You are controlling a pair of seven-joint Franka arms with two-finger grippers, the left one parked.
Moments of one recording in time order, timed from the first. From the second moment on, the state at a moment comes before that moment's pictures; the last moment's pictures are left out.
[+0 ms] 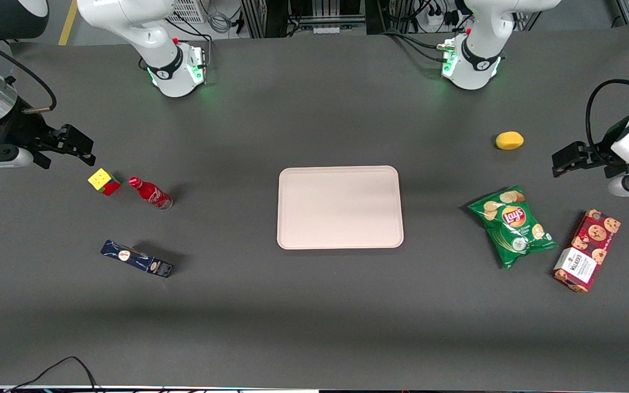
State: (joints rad) arm 0.15 -0.13 -0.07 -1.80 -0.01 1.76 0.06
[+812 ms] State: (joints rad) arm 0.15 -0.11 -0.07 -1.91 -0.01 1.79 0.06
